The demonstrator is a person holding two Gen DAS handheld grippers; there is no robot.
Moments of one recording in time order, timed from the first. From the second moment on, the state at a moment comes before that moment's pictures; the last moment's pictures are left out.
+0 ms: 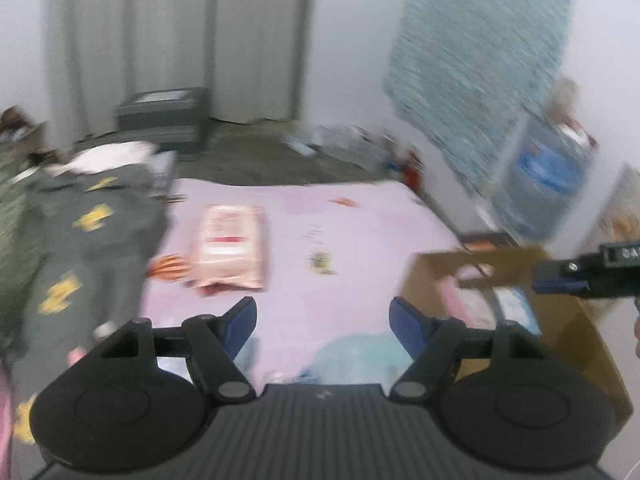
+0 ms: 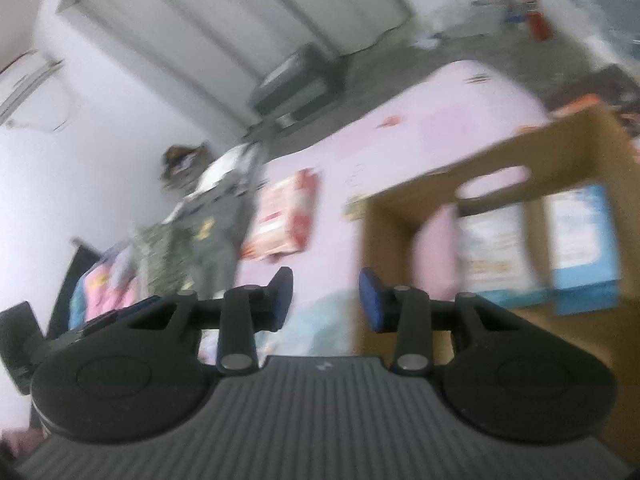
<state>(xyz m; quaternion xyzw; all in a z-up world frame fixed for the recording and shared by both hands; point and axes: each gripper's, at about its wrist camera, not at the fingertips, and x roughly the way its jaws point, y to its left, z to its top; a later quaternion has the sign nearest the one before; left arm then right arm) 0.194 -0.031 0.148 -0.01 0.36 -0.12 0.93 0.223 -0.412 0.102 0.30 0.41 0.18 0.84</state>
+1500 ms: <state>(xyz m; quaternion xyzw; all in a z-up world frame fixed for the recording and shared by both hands) 0.221 0.118 -0.029 -0.17 0.42 -0.07 0.89 0.340 -0.081 -0.046 0.30 0.59 0.23 0.71</state>
